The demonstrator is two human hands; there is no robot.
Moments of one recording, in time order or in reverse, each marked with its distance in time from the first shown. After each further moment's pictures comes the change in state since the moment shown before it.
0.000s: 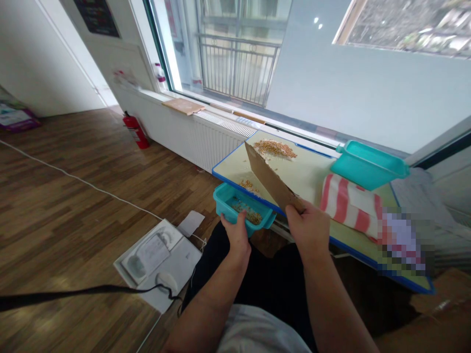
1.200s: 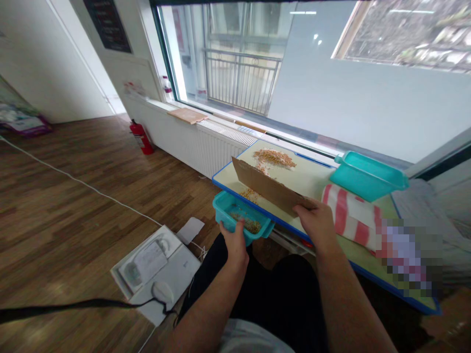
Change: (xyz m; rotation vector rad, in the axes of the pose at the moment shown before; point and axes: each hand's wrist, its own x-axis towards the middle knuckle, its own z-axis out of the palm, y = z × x) left_hand 0.006 -0.009 0.000 -0.012 -0.041 0.024; right_hand 0.049 0.045 0.008 0.349 -0.138 0.020
